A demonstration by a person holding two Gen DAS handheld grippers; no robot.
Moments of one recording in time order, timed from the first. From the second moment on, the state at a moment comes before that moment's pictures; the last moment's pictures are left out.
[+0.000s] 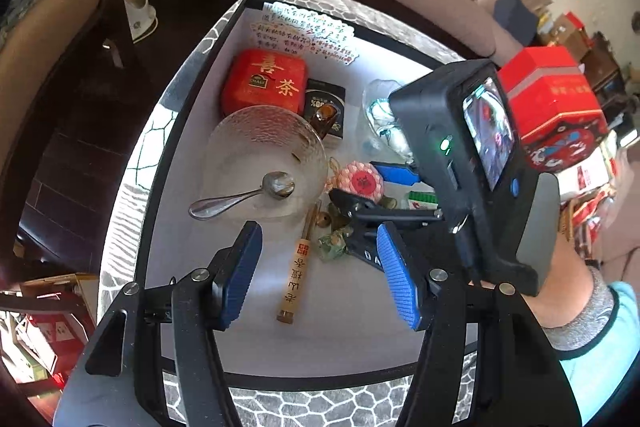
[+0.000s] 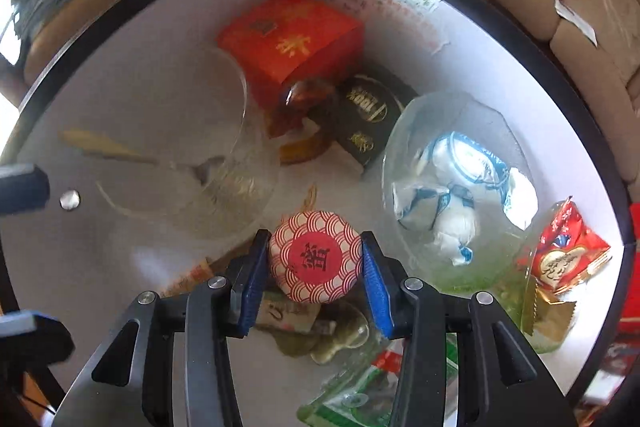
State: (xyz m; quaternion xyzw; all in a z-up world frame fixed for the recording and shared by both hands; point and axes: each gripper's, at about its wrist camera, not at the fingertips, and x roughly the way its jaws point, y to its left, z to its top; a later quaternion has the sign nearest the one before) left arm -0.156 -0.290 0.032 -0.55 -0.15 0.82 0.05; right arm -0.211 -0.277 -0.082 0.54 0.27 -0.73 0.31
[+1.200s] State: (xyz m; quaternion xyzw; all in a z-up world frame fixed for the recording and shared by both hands) left arm -0.123 -0.209 0.029 -0.51 -0.04 0.86 -0.04; right arm -0.151 -0.122 -0.006 0.51 0.07 -0.82 0.24
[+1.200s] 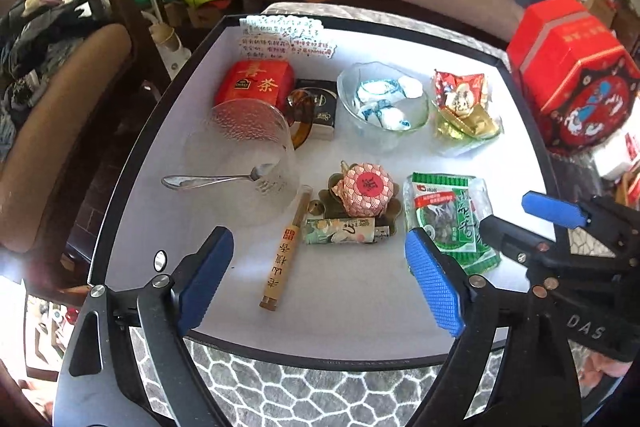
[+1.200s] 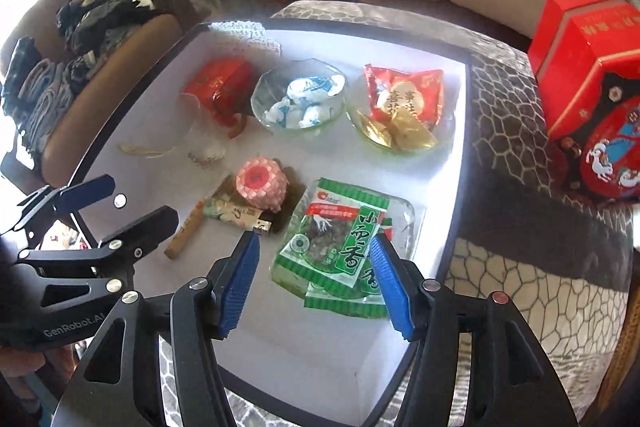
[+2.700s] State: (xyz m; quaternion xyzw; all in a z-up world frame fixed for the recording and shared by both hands) left arm -0.068 0.112 -0.058 -0.47 0.01 0.88 0.05; right arm -0.065 0.230 -0.100 0.45 -0.01 -0.89 0.00
